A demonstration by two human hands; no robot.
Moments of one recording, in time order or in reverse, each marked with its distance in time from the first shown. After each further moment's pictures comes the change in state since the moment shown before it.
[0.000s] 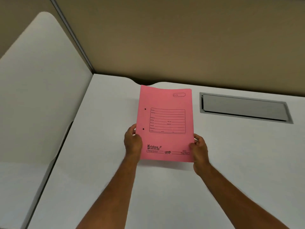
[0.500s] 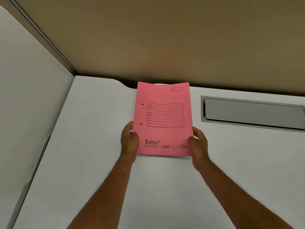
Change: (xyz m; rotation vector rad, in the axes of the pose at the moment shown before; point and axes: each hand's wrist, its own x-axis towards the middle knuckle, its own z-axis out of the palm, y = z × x) left_hand 0.082 0.023 0.074 0.071 -0.047 -0.029; right_hand 0.123 -0.029 0.022 -0.072 0.002 -0.056
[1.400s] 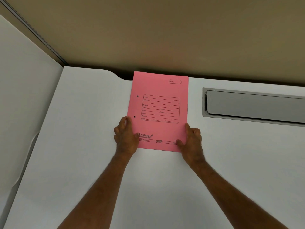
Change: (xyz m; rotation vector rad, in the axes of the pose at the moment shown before) left_hand 0.037 -0.032 0.012 0.907 -0.059 0.249; right_hand 0.035 0.053 0.004 -0.648 -0.129 -0.298
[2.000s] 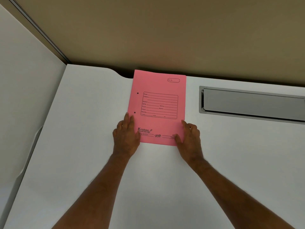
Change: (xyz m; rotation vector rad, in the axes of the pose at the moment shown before) left_hand -0.031 -0.013 -0.009 0.184 0.033 0.212; right_hand -0.018 0.007 -0.002 -0.156 0.061 -0.134
